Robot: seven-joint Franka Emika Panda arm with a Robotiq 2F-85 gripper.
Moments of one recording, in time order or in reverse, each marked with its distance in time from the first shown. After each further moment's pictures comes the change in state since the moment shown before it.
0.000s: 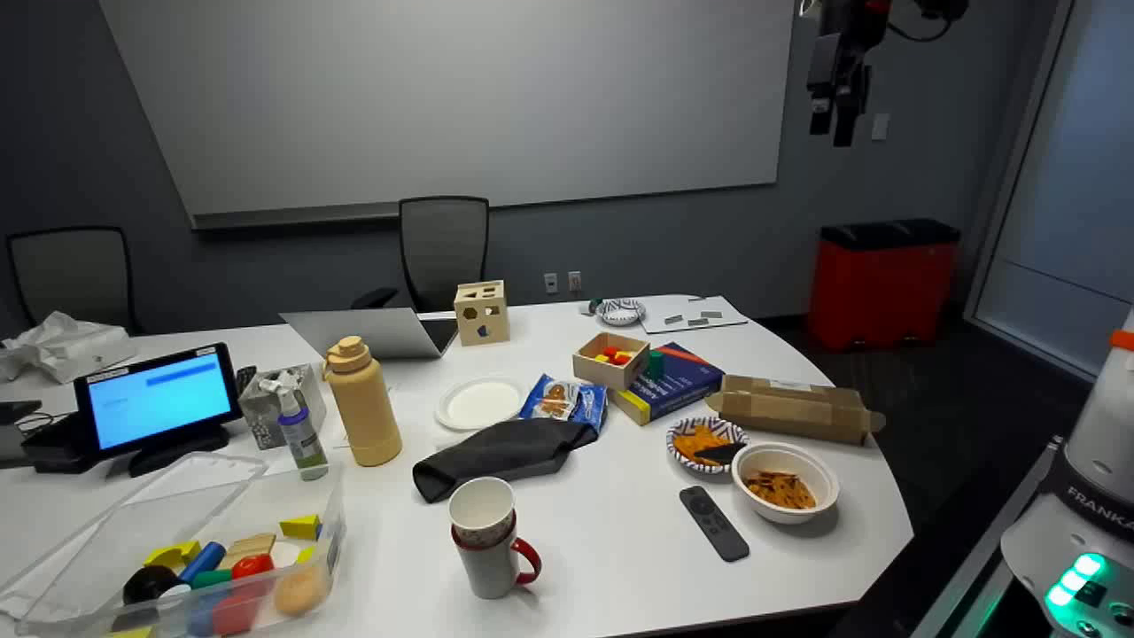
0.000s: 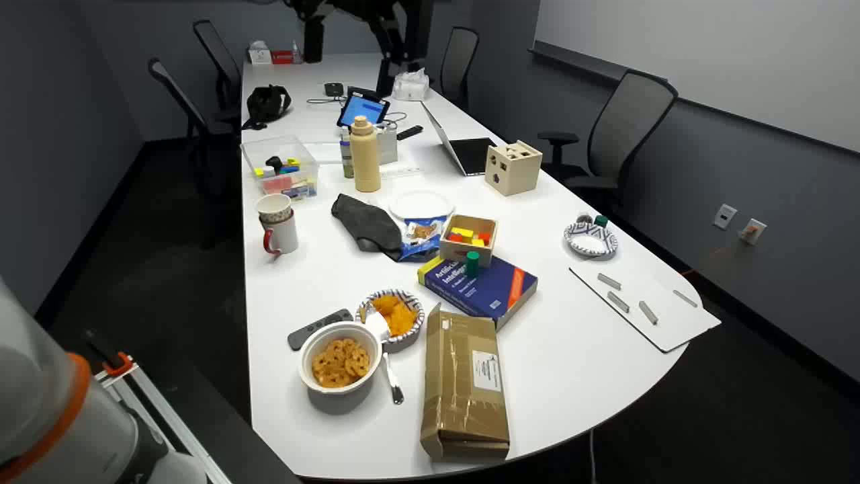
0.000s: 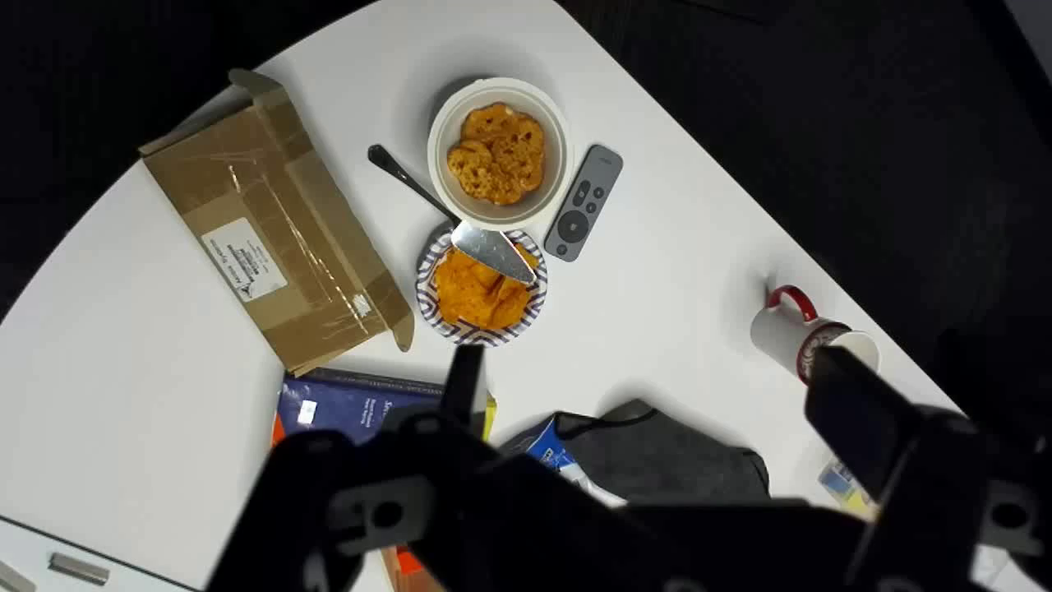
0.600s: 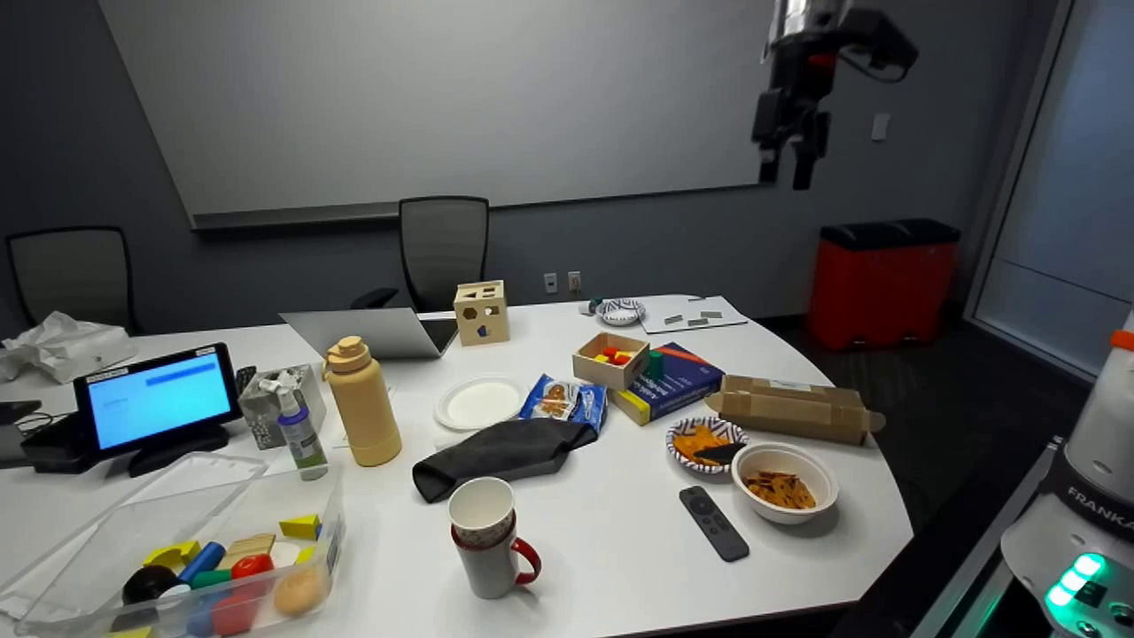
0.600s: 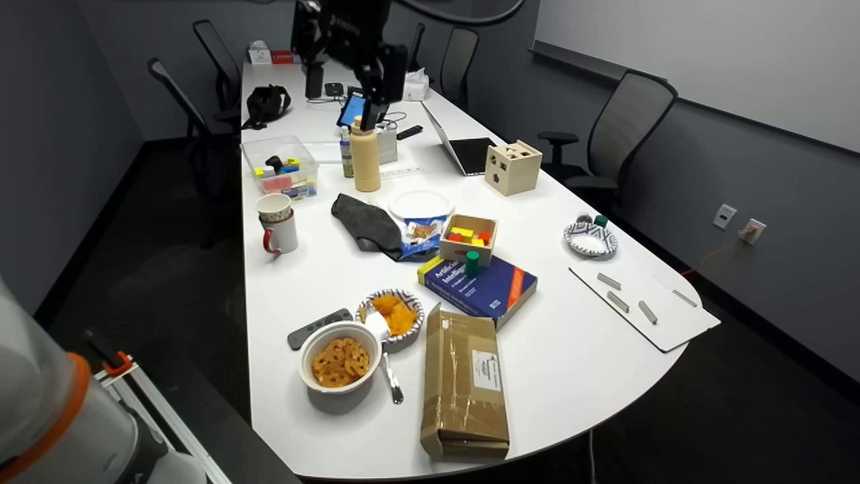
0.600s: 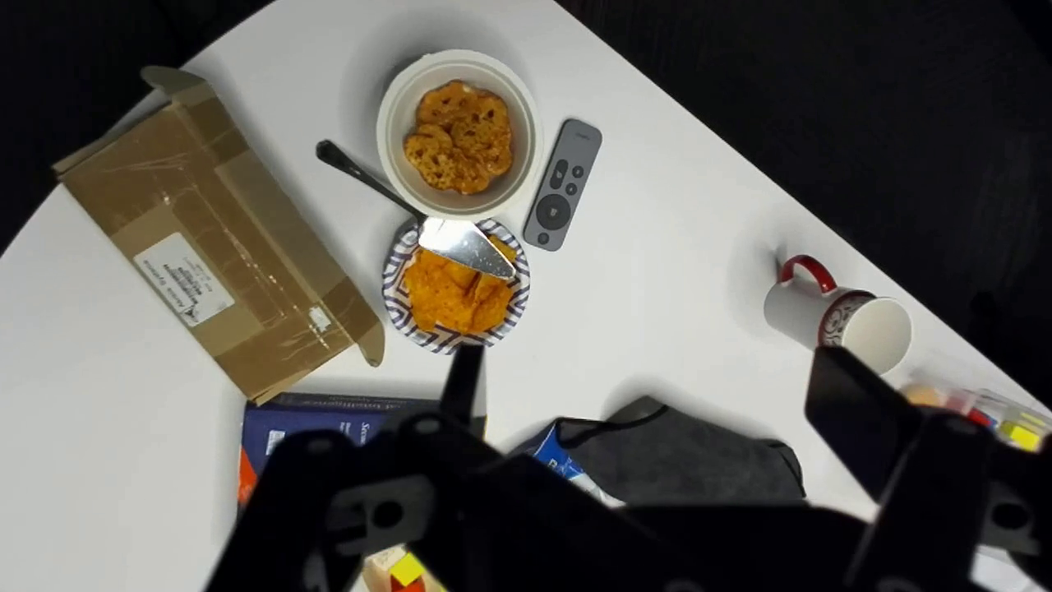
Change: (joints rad) arm -0.004 0.072 0.112 -0.098 0.075 0.164 0.151
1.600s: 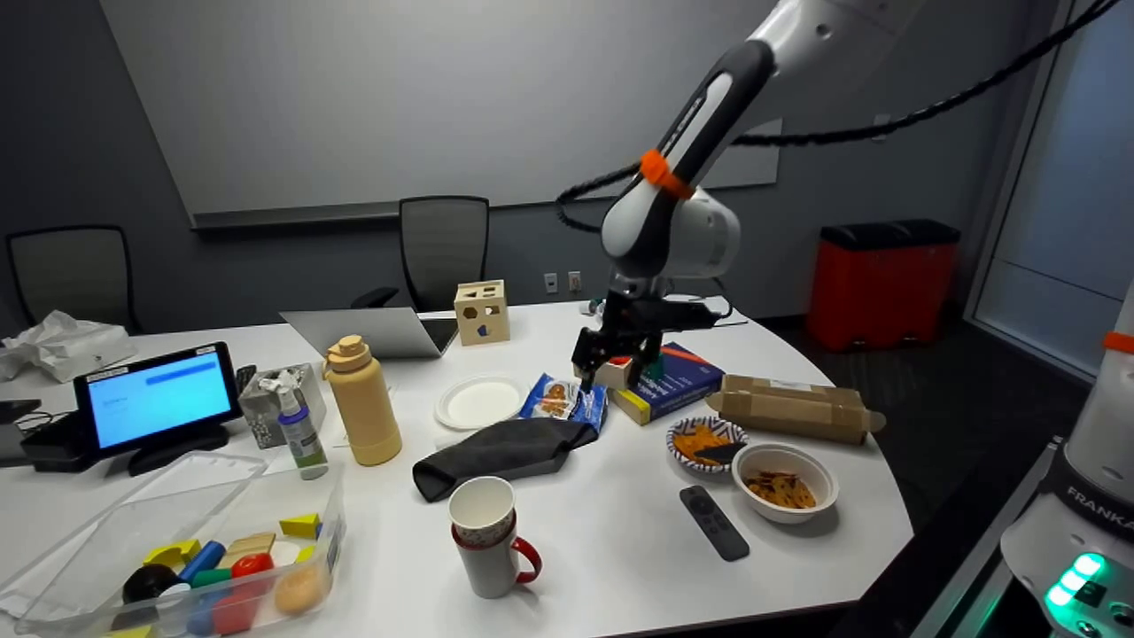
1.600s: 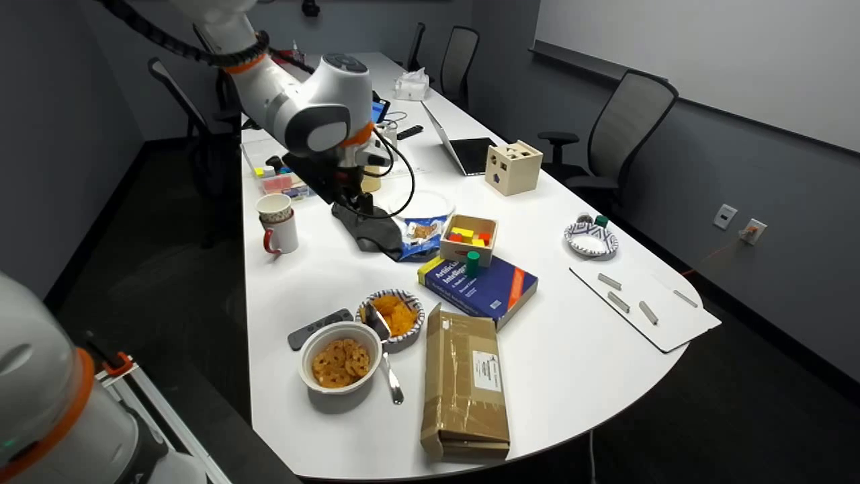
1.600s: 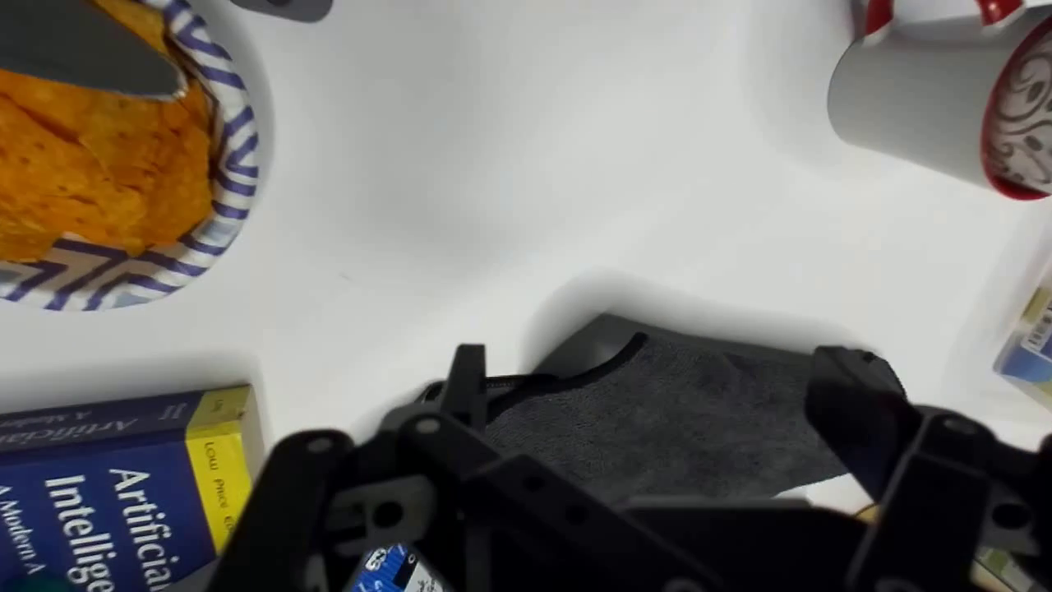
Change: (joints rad) arm 0.141 0.792 0.309 -0.004 0.278 1.063 0.198
